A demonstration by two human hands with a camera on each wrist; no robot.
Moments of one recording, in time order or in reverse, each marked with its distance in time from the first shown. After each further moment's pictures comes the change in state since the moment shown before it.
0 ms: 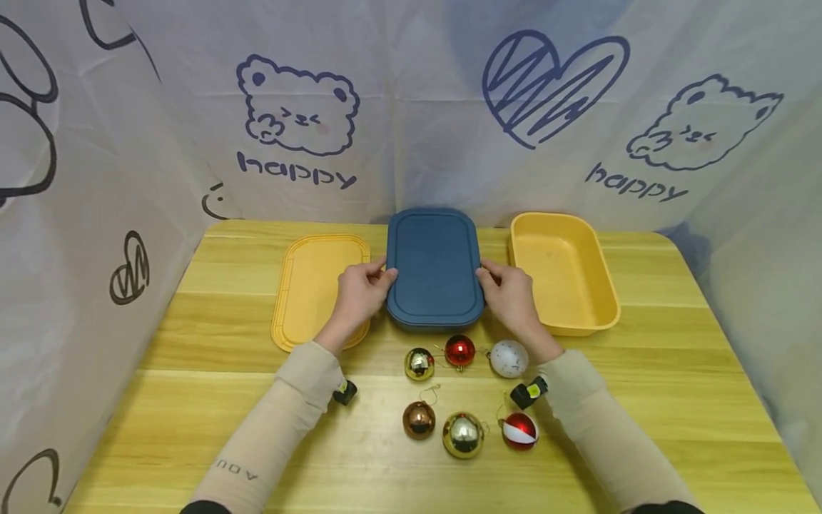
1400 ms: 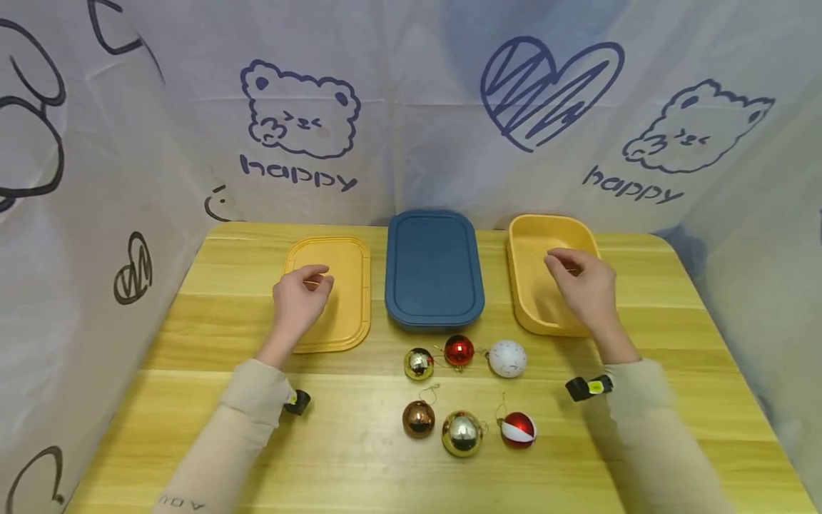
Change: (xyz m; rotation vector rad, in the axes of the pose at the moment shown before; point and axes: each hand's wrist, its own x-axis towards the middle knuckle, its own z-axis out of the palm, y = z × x) left_hand -0.020 -0.039 -0.074 0.174 0.192 -0.005; right_hand -0.005 0.044 -0.091 -0.054 0.255 -0.065
